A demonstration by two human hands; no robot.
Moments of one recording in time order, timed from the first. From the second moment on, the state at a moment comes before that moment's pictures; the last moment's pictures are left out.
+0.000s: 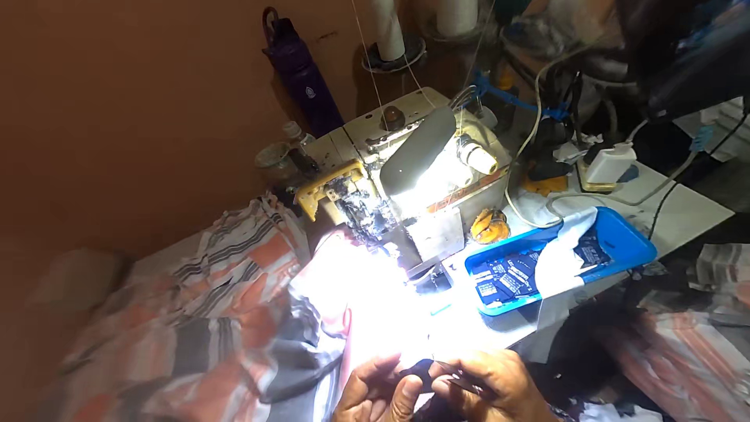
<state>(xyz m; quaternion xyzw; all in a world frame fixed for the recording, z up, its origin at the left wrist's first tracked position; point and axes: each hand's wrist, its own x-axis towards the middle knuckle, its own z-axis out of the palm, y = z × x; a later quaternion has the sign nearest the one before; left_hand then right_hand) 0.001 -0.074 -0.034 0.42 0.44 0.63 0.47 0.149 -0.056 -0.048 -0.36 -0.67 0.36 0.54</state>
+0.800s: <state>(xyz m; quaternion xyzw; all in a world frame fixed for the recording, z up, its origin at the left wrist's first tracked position) -0.017 -0.046 -0.019 0.57 0.48 0.58 0.32 0.137 -0.028 -0.048 -0.37 -0.63 0.38 0.57</state>
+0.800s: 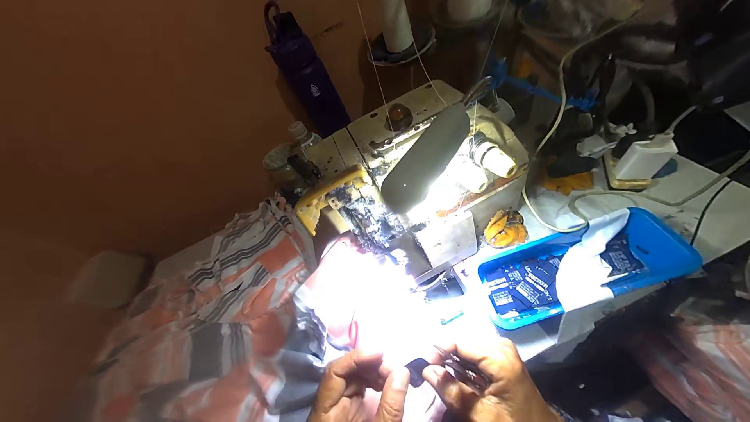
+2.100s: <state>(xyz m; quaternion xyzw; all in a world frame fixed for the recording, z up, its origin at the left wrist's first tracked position) -0.034 0.058 -0.039 0.66 0.62 0.42 -0.08 0.100 0.018 -0.084 -0.46 -0.72 0.15 0.50</state>
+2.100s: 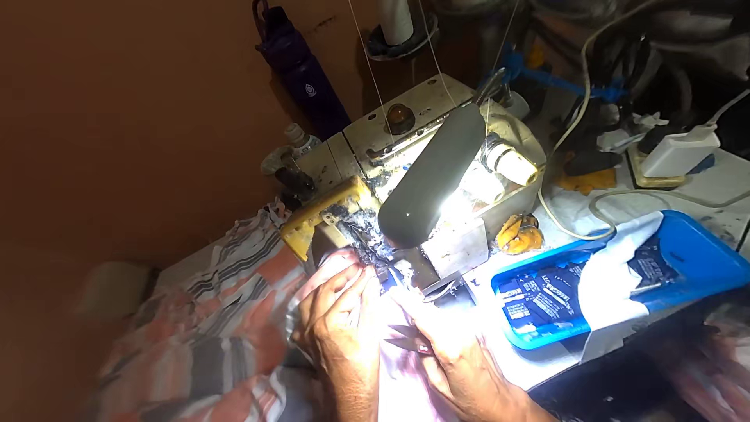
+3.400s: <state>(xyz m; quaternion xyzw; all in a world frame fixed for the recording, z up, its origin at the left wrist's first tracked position) -0.051 -0.067 -0.088 0.52 0.58 0.62 0.08 0.135 -0.049 -0.062 -0.41 -0.73 0.26 0.48</state>
